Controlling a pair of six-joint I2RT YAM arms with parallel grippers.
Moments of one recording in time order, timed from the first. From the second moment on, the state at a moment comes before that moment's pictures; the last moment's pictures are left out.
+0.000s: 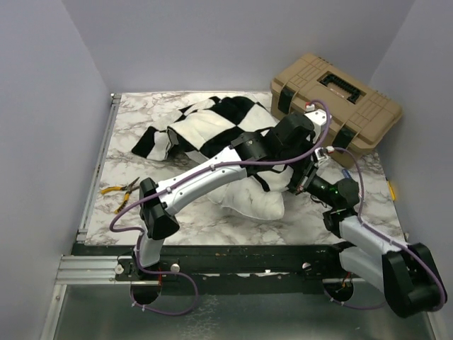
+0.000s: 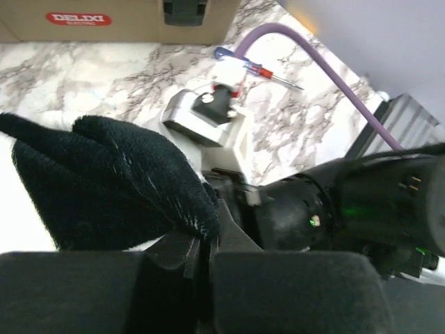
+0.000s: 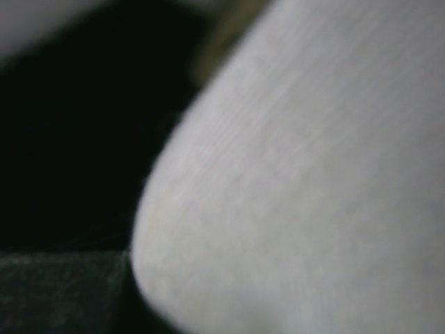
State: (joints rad) left arm -1.12 1.93 2.11 -0.71 -0.06 -0.27; right arm 0.27 1.08 0.22 1.06 -0.75 1.44
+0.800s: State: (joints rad) left arm -0.99 1.56 1.67 -0.64 -0.34 -0.48; right arm 0.29 0.55 0.72 -0.37 -0.13 0.91
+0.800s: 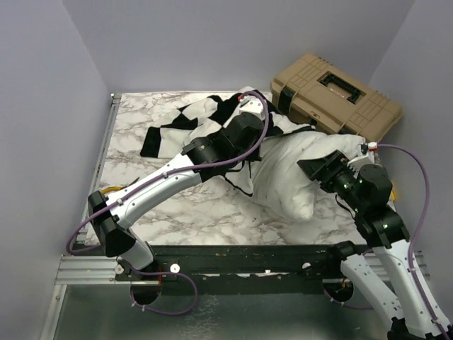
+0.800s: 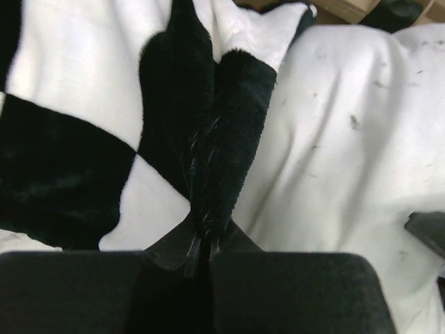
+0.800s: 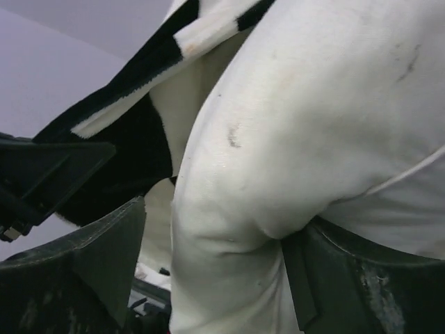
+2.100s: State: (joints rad) left arm -0.88 1.77 1.96 -0.58 0.01 -0.50; right arm 0.36 1.07 0.73 -0.16 -0.34 0.58
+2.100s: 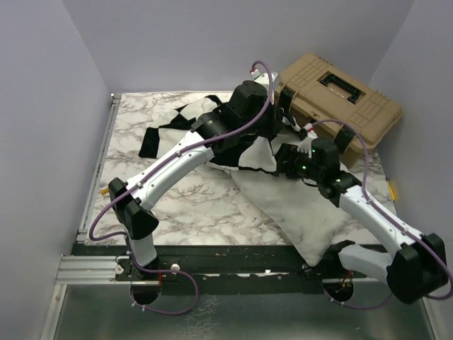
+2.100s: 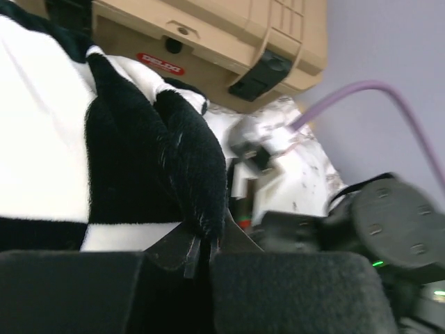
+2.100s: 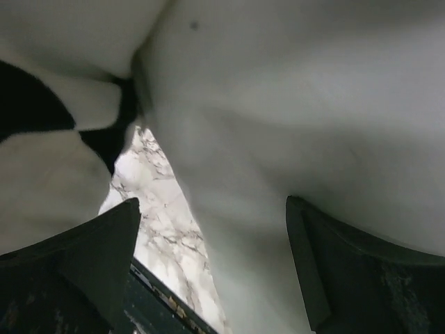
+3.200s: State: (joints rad) left arm -0.87 1.77 2.10 -0.68 0.19 -0.73; right arm 0.60 1.45 0.77 0.35 -0.15 0.62
